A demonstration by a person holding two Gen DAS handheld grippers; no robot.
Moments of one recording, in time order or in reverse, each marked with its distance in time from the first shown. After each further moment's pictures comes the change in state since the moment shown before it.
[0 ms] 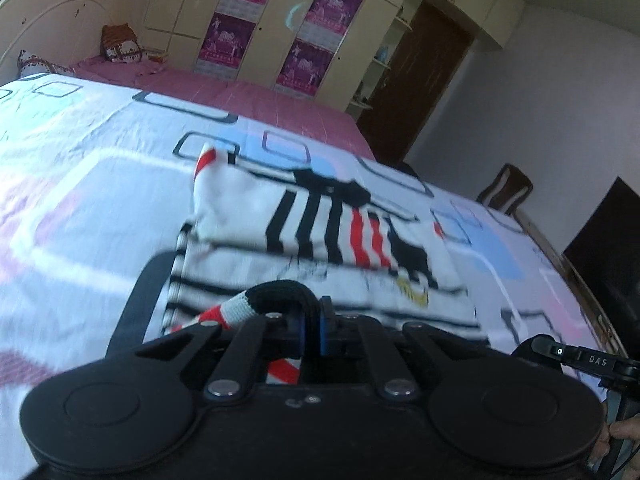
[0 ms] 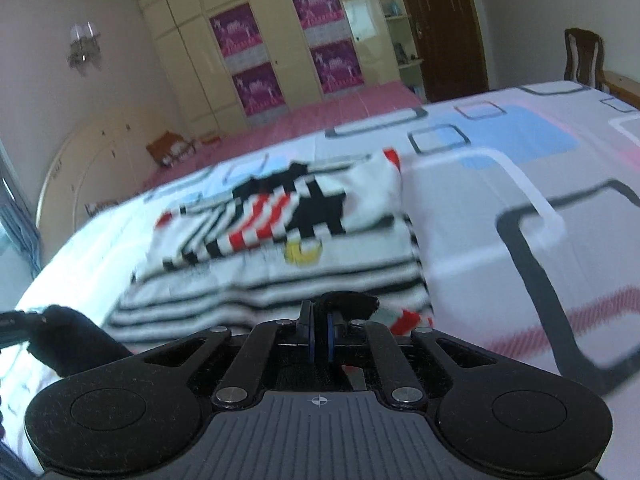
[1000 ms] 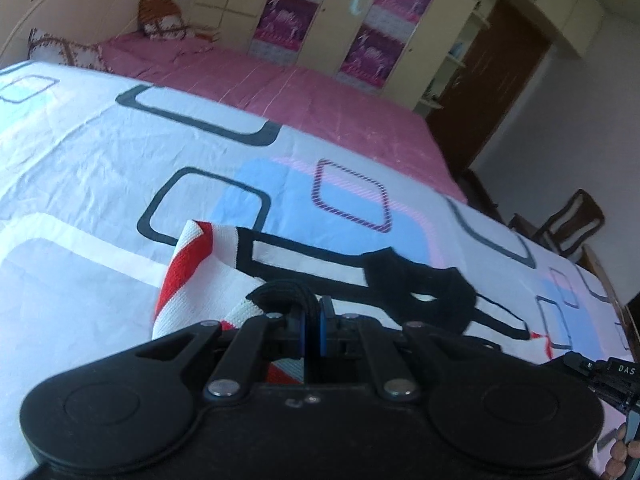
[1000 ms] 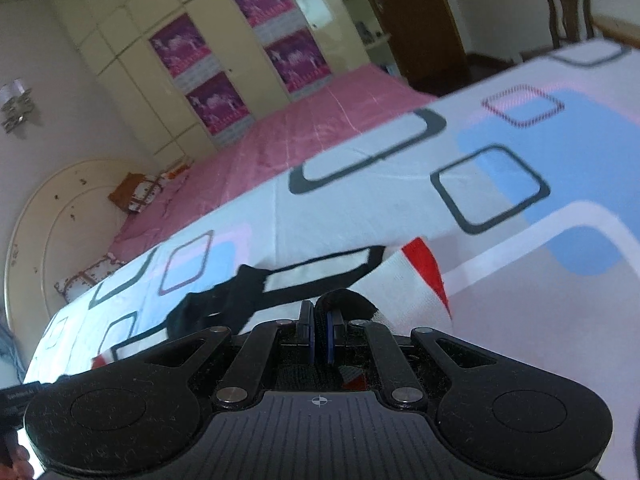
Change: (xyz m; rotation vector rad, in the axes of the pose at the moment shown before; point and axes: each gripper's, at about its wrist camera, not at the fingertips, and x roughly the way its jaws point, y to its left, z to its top) left arm 0.230 0.040 0.135 -0.118 0.061 0.174; right arm 0.247 -0.065 0.157 0.212 0.058 -0.022
